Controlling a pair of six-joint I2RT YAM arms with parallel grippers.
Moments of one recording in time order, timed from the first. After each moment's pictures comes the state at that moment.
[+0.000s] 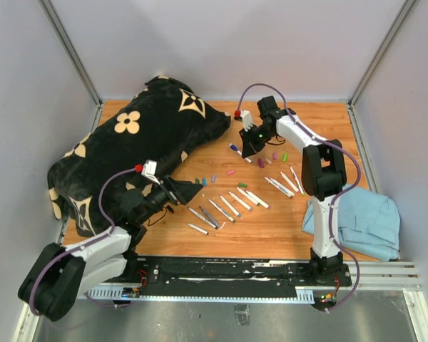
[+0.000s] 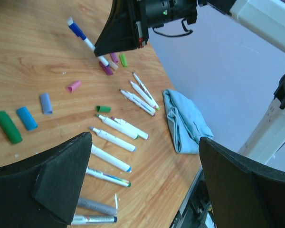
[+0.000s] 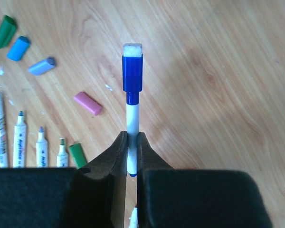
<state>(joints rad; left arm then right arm) -0.46 0.95 0.10 0.89 0.31 -0.86 0.31 2.20 1.81 -0.80 -0.59 -0.47</state>
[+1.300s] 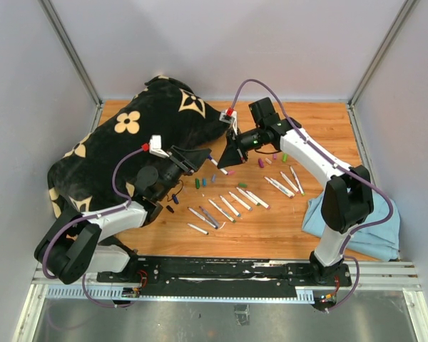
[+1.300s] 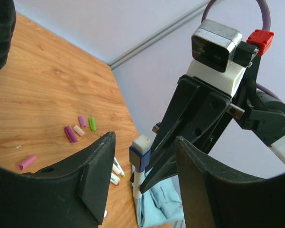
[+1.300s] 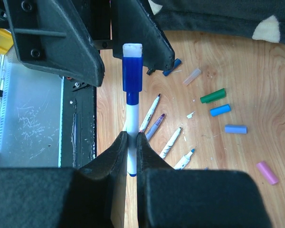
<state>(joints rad) -0.56 1.28 0.42 1.06 0.03 -1.03 0.49 1.77 1.53 -0.65 -1.06 -0.27</state>
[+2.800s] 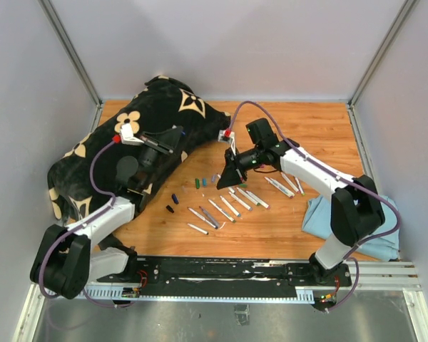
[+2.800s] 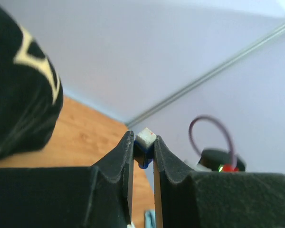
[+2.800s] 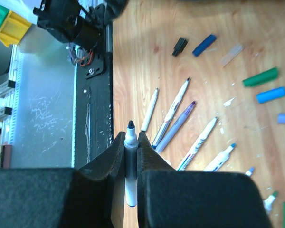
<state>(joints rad) -0.39 1.18 0.48 0.98 0.01 -1.01 0.57 1.65 1.27 -0.47 -1.05 -0.18</state>
